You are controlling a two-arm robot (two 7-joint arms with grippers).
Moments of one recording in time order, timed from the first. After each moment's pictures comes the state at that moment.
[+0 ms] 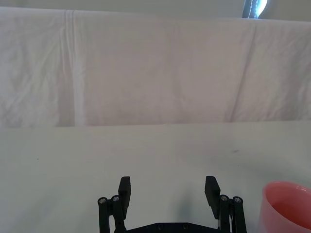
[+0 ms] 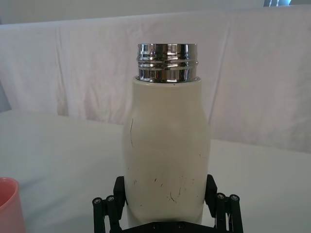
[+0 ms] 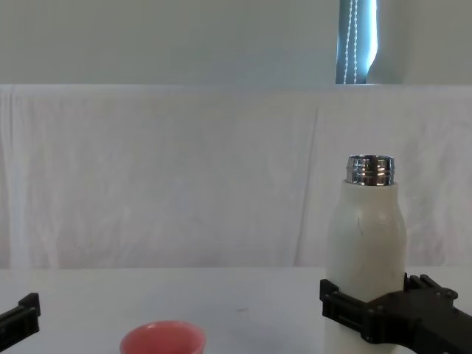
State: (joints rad) left arm 0.27 0.24 0.04 -1.85 -0.25 -0.02 -0.02; right arm 0.03 0.08 -0.25 -1.54 0.09 -0.09 0.17
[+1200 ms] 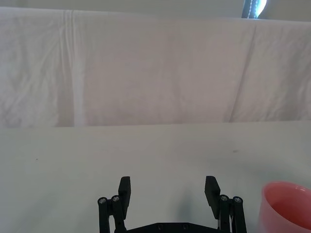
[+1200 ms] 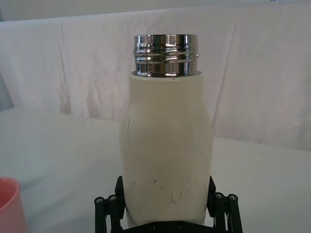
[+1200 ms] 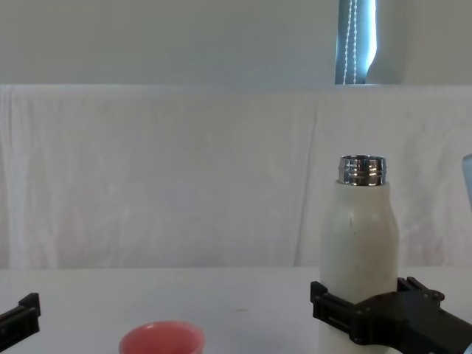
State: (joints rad) left arm 0.27 0.24 0.04 -1.85 -0.25 -0.02 -0.02; right arm 0.06 0.07 -0.26 -1.51 0.09 -0.08 0.17
